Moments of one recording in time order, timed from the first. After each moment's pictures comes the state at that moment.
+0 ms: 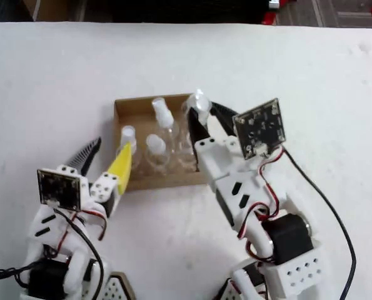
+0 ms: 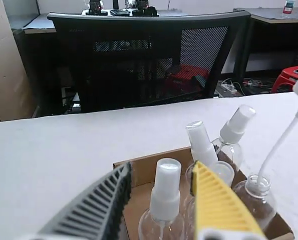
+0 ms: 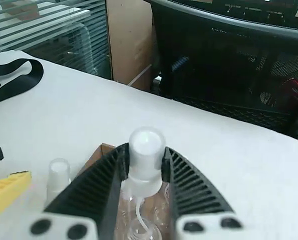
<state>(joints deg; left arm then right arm) 4.4 -104.7 73.7 53.0 1.0 -26.3 -65.5 41.7 44.8 4.0</state>
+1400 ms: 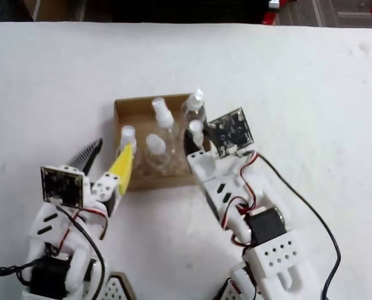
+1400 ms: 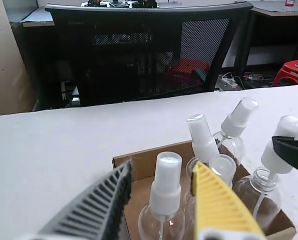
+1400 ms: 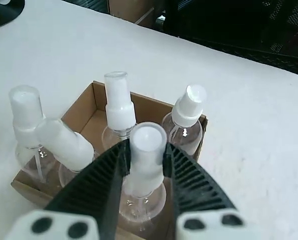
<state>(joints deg) 4.4 -104.7 75.0 53.0 1.0 -26.2 -65.4 61.5 34.4 6.4</state>
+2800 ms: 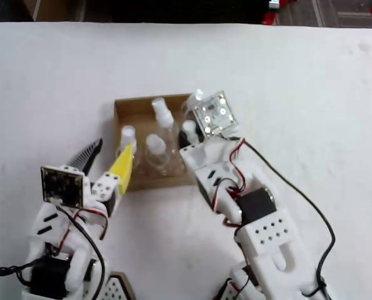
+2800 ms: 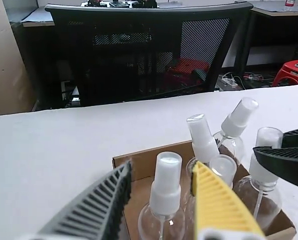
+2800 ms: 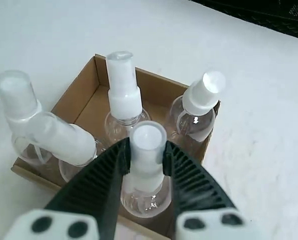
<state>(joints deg) 4.4 -104.7 75.0 53.0 1.0 -27.3 -53.6 53.7 38.1 6.7</state>
